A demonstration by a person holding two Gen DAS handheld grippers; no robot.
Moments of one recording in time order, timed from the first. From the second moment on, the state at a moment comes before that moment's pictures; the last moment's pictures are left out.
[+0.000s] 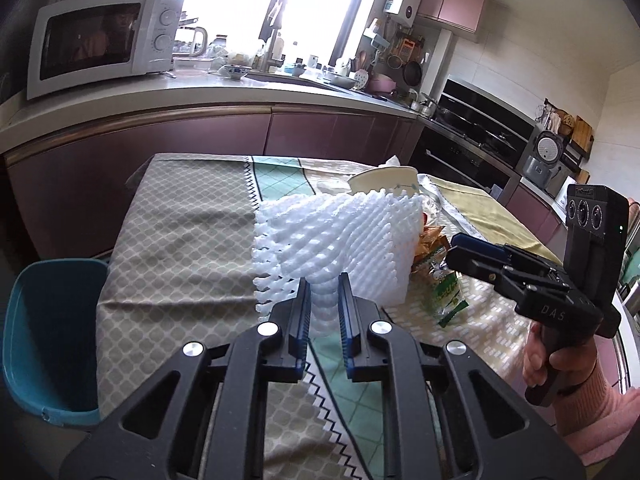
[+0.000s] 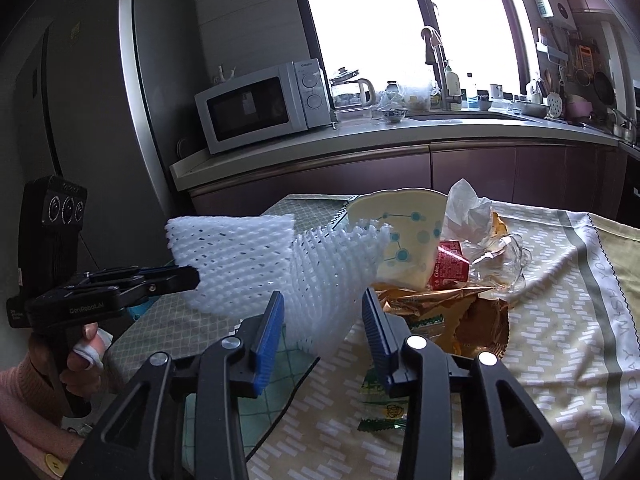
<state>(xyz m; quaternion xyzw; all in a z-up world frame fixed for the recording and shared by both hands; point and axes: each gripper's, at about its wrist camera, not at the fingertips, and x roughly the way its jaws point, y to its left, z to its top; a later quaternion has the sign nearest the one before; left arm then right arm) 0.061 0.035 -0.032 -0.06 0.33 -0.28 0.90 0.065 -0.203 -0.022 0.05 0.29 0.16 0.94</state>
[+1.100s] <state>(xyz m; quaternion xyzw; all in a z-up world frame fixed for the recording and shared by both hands) 0.049 0.175 -0.041 -0.13 0.32 -0.17 0.92 0.105 -0.170 -0.049 0.07 0.36 0.13 0.92</state>
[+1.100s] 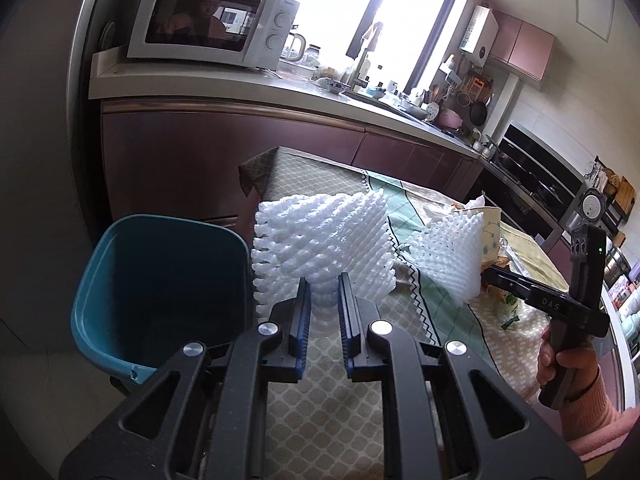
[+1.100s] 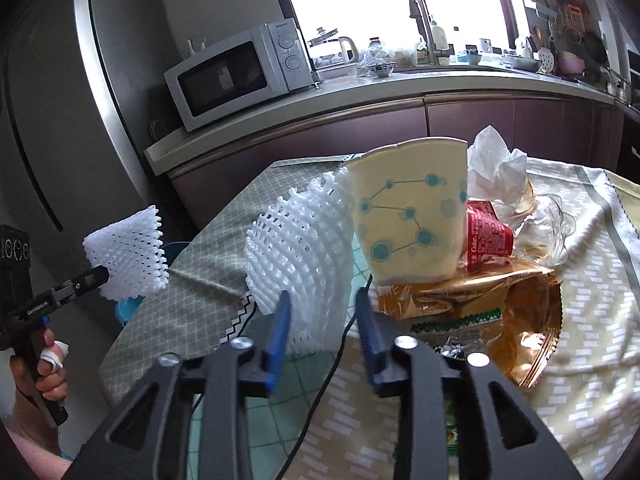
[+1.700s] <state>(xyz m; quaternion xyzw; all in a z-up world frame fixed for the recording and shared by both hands) 0.056 0.242 -0.059 -0.13 0.34 -0.09 0.93 0.120 -0.112 -0.032 0.06 0.35 0.25 0.90</state>
